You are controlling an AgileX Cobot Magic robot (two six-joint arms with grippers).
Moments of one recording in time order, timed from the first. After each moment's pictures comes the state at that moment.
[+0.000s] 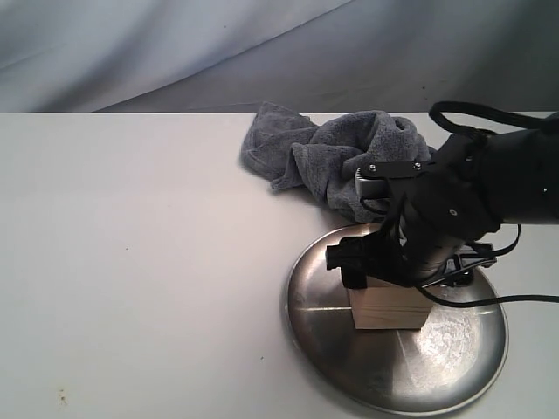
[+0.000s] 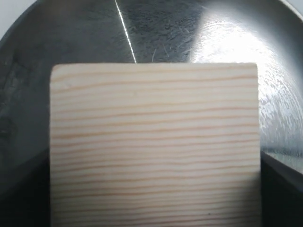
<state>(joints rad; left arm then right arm) -0.13 0.00 0.00 -0.12 0.13 0.11 0.73 1.75 -0.95 -0.30 0.61 0.79</state>
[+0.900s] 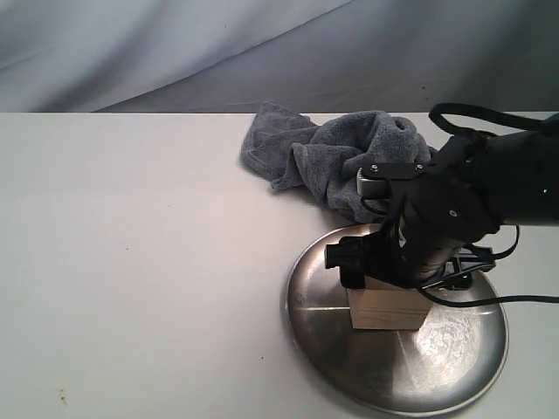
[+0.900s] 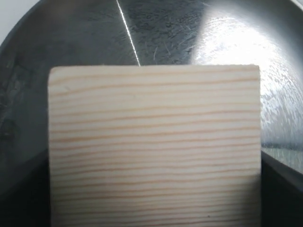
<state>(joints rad) -0.13 0.00 0.00 -0.12 0.13 0.11 0.73 1.75 -0.95 -0.29 0.60 0.81</state>
